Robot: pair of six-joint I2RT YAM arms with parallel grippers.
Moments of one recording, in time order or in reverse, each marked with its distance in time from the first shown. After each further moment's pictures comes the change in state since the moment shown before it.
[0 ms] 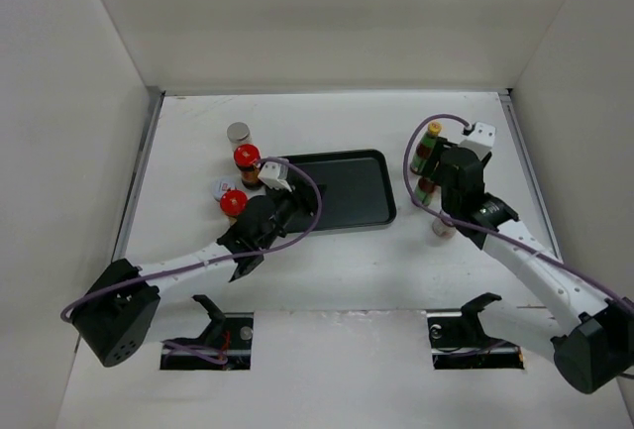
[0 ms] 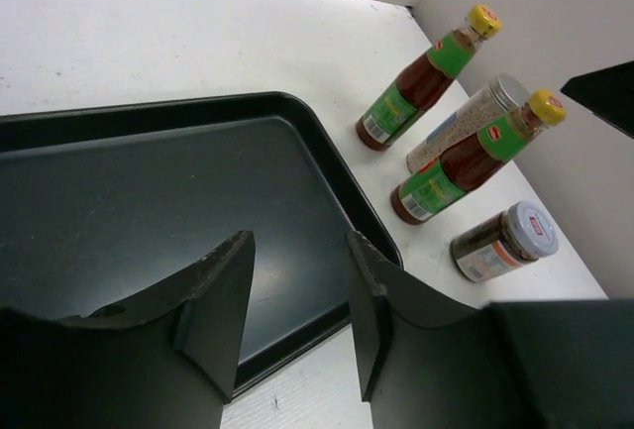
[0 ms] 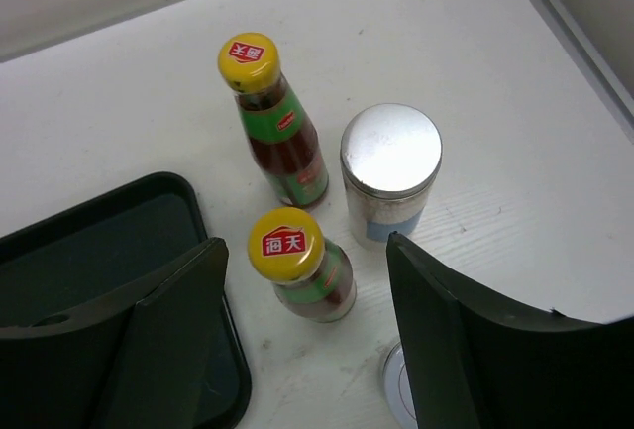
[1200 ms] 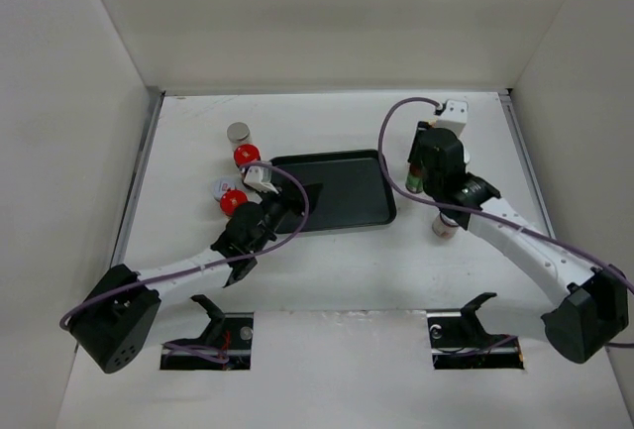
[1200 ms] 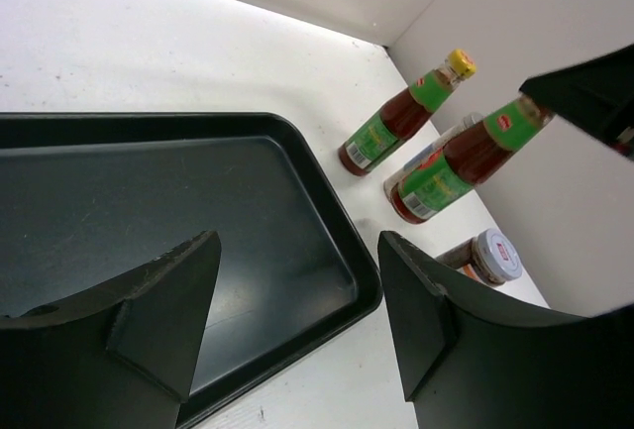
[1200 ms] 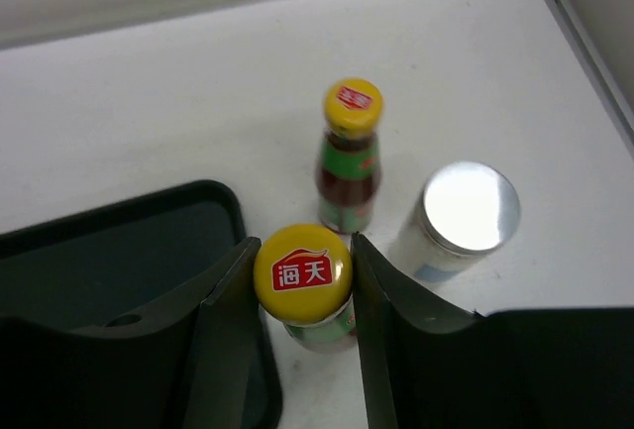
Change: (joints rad) left arm 0.061 -0.023 -0.098 0.151 0.043 -0.096; right arm 0.058 0.168 0.150 0.026 -0.011 -0.102
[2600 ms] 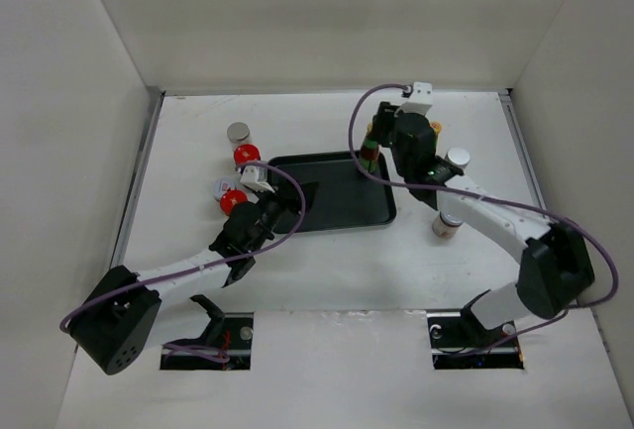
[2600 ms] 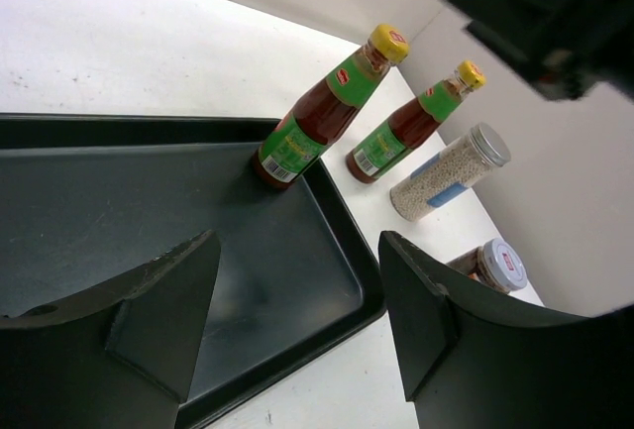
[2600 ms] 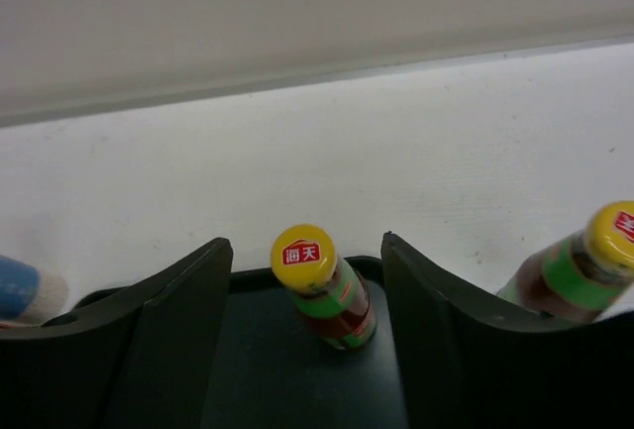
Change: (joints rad) left arm 0.030 -0.007 -0.011 0.008 0.004 -0.013; right arm 0.061 0.310 0.152 0.346 -0.146 0.010
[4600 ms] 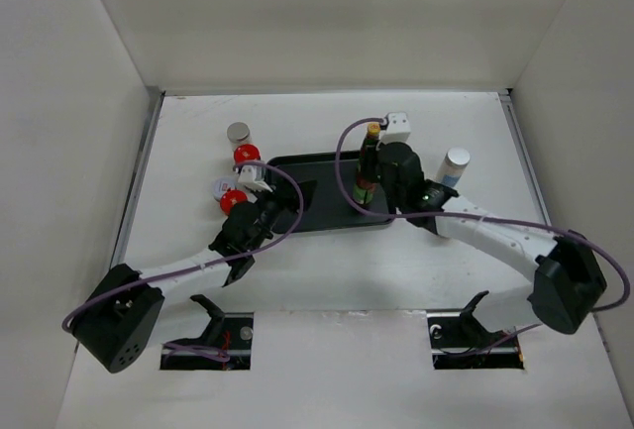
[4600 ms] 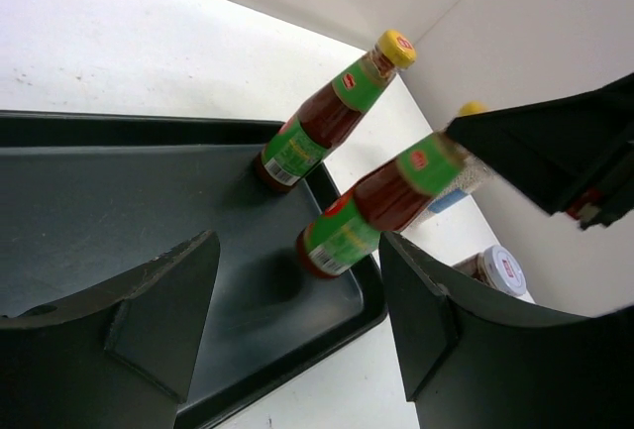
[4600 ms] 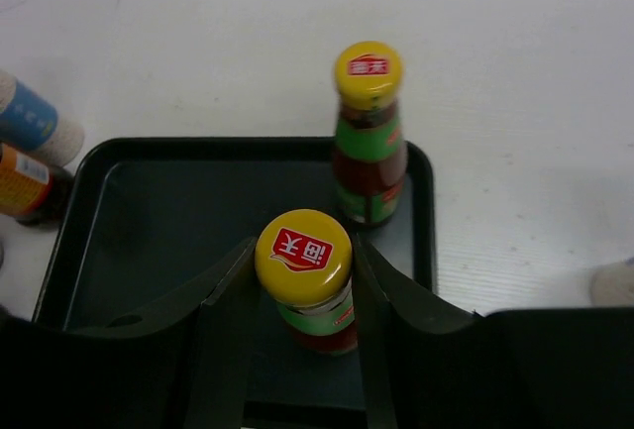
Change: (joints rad) left arm 0.018 0.021 -0.006 0.028 0.010 -0.021; right arm 0.145 -0.164 -0.156 -0.149 -0.020 0.006
